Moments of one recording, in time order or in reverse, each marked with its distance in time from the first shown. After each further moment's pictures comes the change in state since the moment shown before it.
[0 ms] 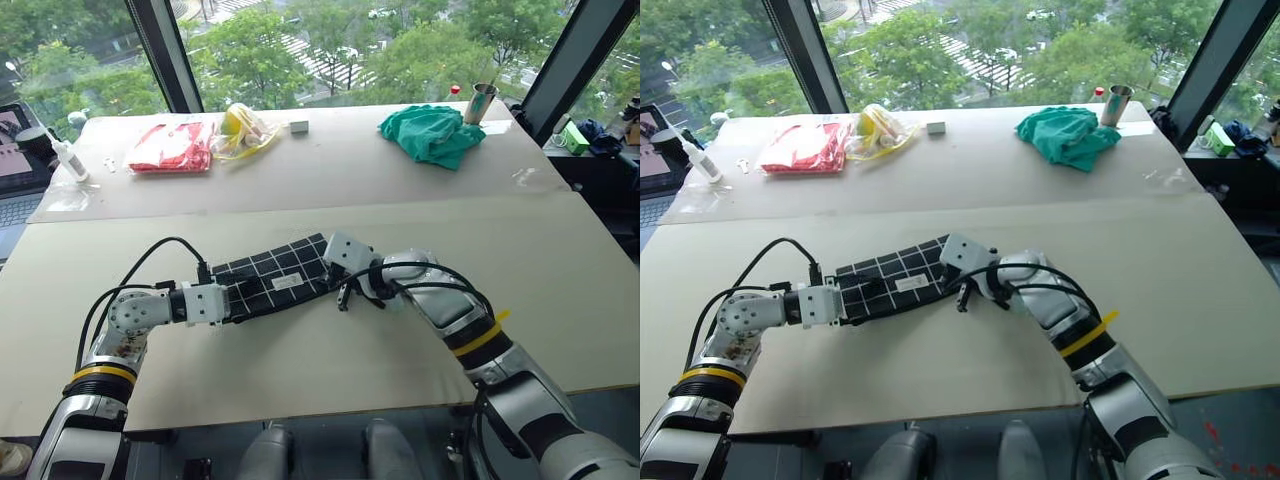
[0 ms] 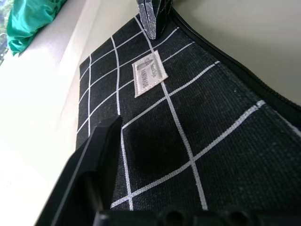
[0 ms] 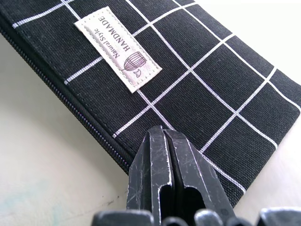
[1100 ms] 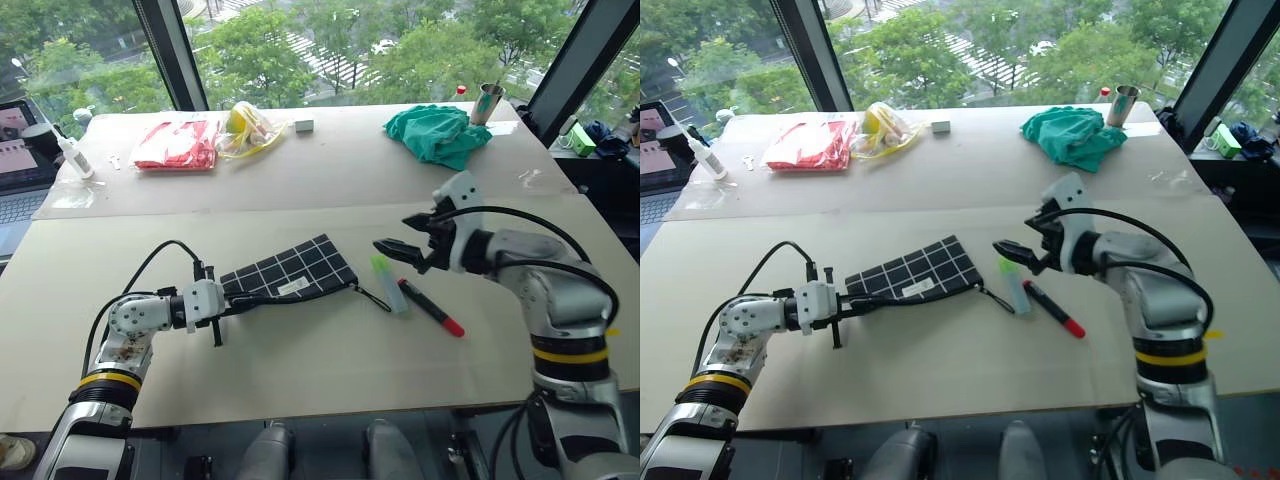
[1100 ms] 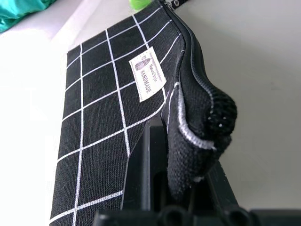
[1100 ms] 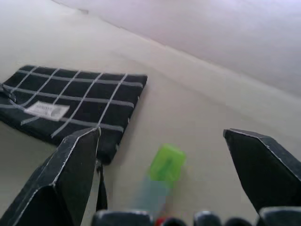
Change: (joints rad) left arm 0.046 -0.044 0.034 -0.074 -0.201 0.233 -0.091; right arm 0.201 -0.243 -0.546 -0.428 0.398 0.500 -0.068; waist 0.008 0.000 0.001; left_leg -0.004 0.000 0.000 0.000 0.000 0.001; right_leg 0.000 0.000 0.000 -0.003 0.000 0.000
